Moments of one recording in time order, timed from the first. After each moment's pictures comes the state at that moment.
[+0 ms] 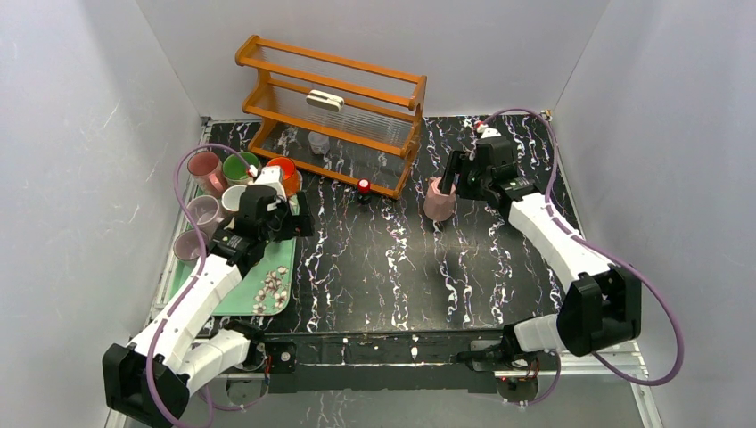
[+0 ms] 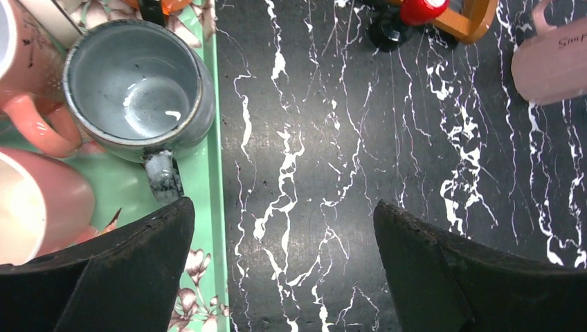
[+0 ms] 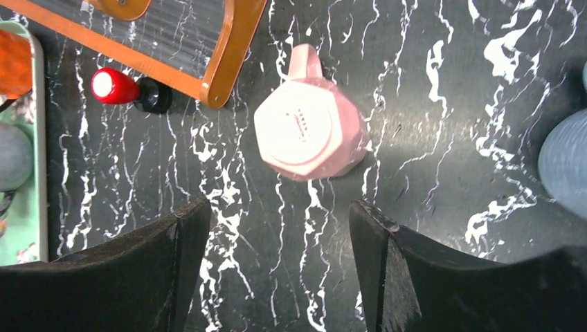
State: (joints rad) left arm -0.36 0.98 0.80 -0.48 -0.13 -0.37; right arm 0.34 1.34 1.09 -0.44 -0.03 0.42
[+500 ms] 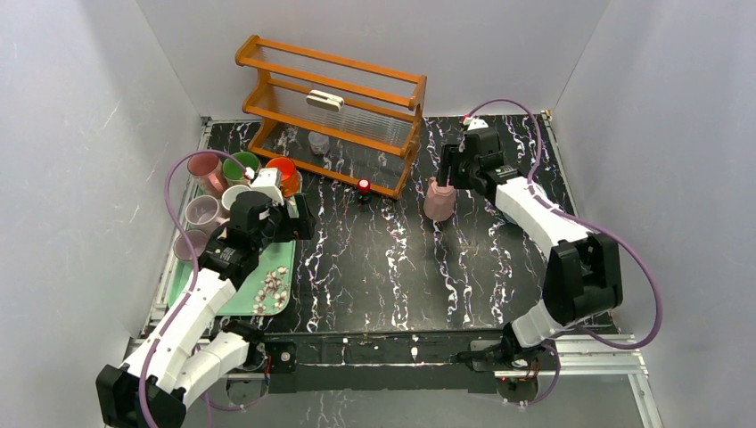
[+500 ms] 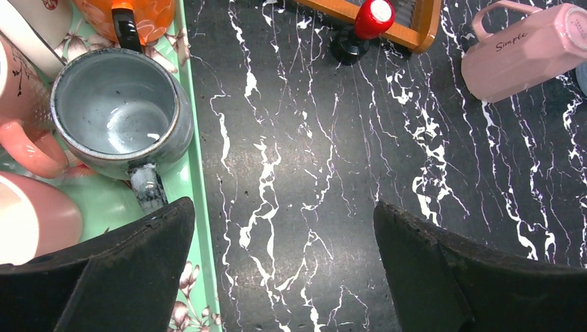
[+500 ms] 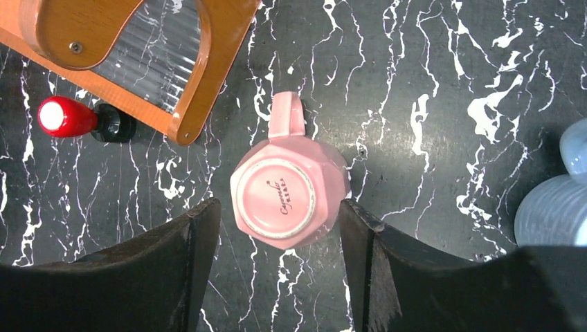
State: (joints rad) left arm -0.36 0.87 0.74 -0.42 -0.05 -0.32; right arm 0.34 1.52 1.17 -0.35 0.01 0.30
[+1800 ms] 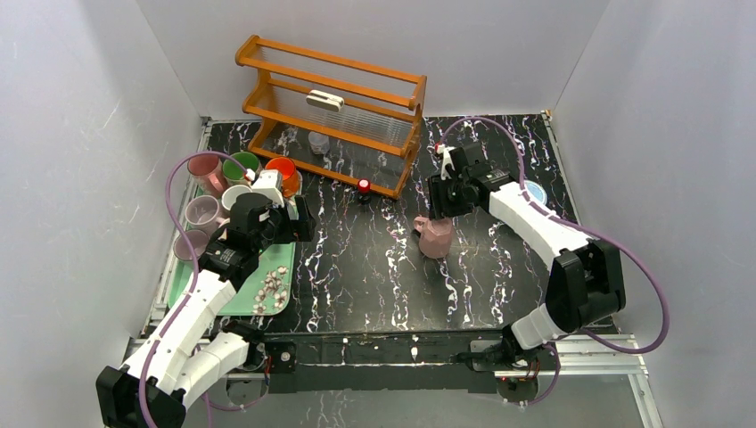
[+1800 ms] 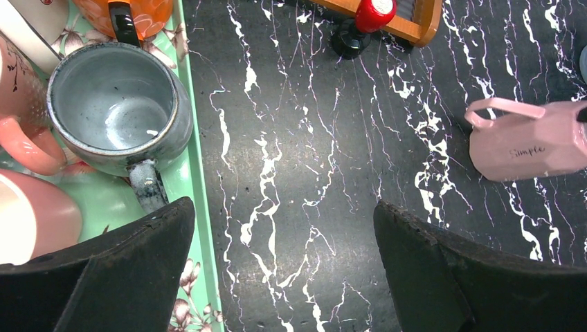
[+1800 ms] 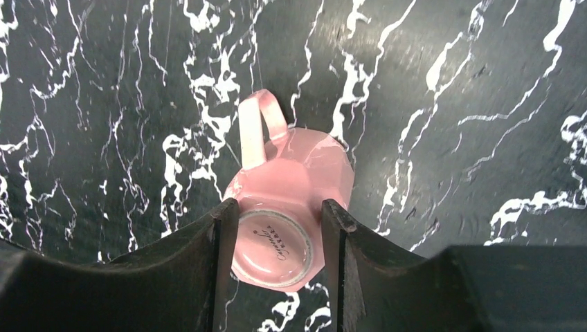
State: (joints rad) left arm -0.36 0.86 0.73 -0.42 -0.04 -0.32; right arm 0.42 1.50 1.17 -0.63 -0.17 0.14
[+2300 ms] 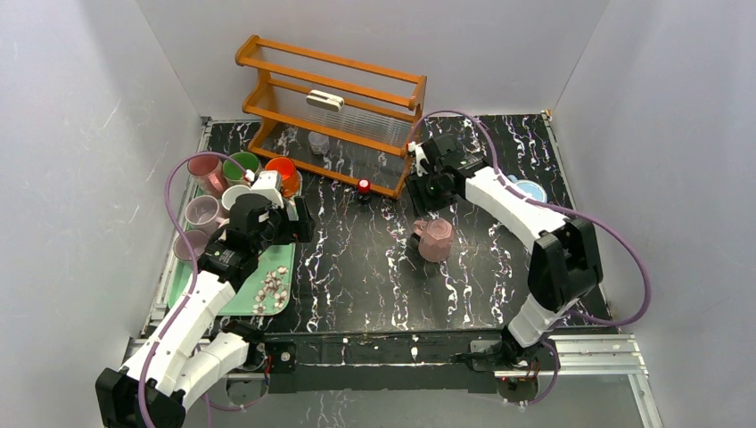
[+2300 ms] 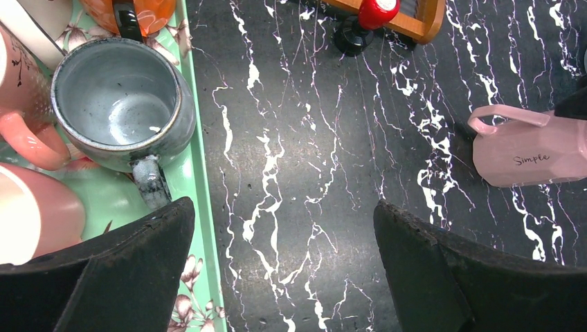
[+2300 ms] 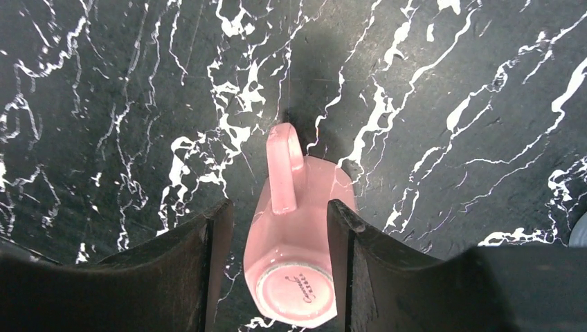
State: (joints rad) left arm -0.36 0.85 0.73 -0.43 -0.05 -0.31; right arm 0.54 1.63 1.37 -0.77 -0.10 0.07
